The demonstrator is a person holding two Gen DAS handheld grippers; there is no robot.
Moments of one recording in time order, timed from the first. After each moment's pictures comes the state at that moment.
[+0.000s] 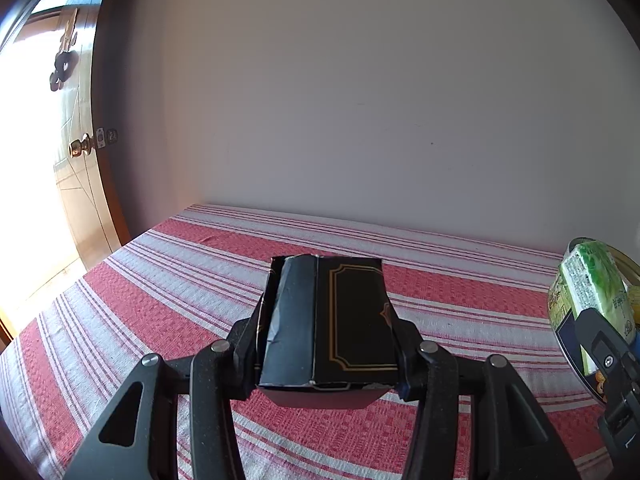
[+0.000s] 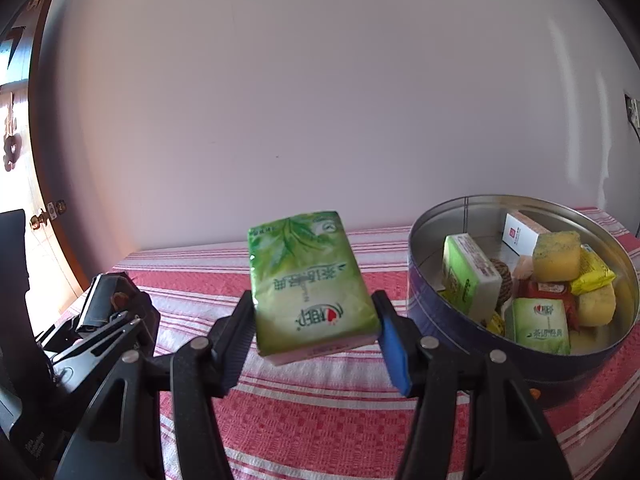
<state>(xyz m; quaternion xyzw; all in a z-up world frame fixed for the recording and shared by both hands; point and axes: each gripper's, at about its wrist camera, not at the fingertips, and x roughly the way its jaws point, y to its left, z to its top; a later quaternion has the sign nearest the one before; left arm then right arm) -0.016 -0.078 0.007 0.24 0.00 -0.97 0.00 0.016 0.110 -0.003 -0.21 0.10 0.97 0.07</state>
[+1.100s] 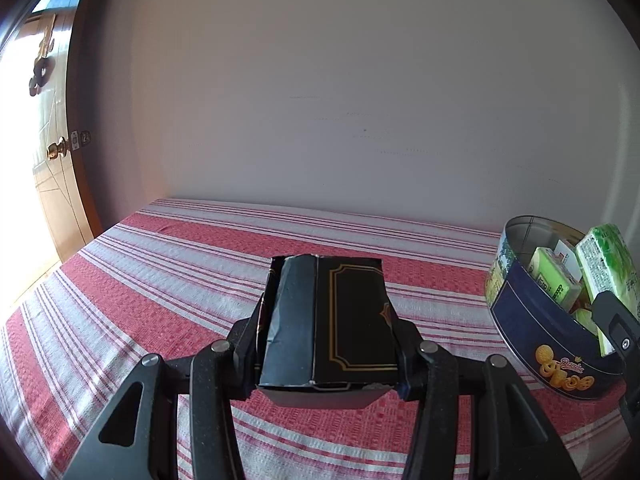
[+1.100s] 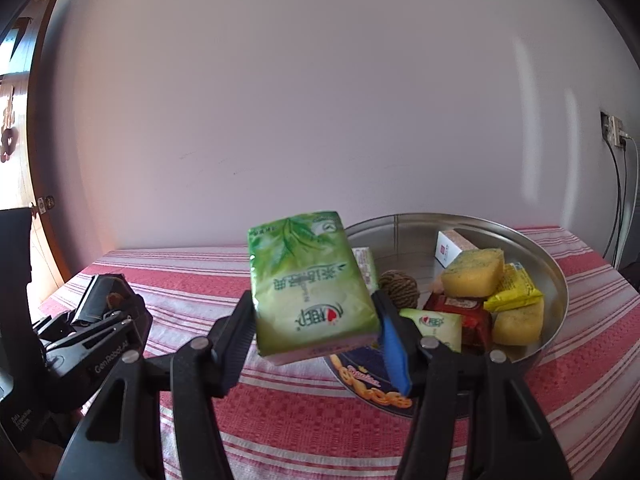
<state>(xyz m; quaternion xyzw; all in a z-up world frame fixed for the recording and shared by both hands) 0.022 -0.010 0.005 0.25 0.00 -0.97 -0.04 0.078 0.162 0.005 -0.19 0.07 0.98 0.10</state>
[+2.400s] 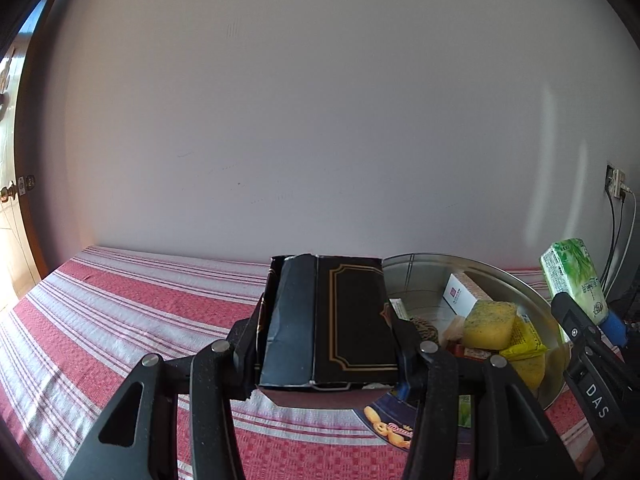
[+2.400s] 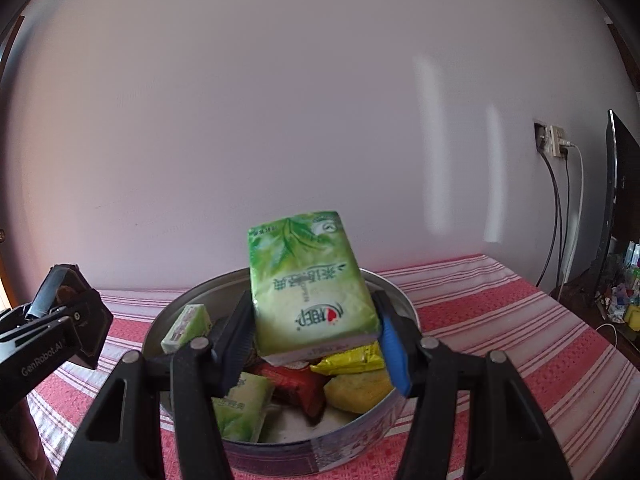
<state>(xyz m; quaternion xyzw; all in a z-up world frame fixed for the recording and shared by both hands) 0.049 0.100 0.052 0.19 0.00 -0.97 -0.14 0.114 0.282 0.026 -0.13 0.07 0.97 0.21</state>
